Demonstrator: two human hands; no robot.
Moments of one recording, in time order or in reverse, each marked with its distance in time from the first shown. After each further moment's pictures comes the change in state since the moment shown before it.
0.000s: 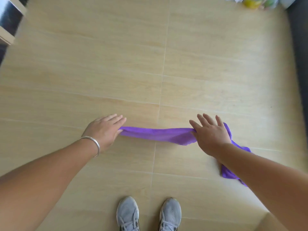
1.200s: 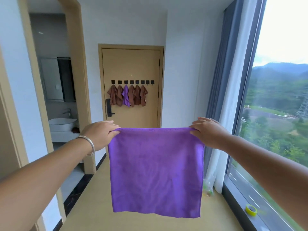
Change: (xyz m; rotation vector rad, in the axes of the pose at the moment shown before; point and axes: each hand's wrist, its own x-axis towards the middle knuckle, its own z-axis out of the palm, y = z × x) left_hand -0.334 -0.031 -0.883 -0.094 0.892 -0.017; right_hand -0.425 0.220 -0.816 0.108 0.925 0.062
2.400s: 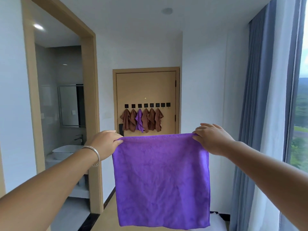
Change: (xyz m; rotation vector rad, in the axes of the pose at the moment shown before) left_hand 0.247 -0.082 0.053 0.208 0.098 -0.092; right_hand 0.302 0.067 0.082 -0.078 0.087 -0.042
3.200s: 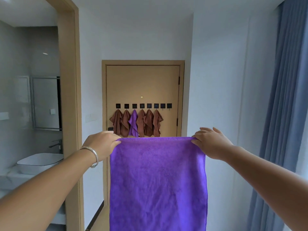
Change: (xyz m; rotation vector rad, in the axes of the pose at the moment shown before) left_hand 0.297 -0.159 0.212 -0.048 0.064 0.021; right_hand 0.304 0.018 0.171 -0.026 -0.039 0.052
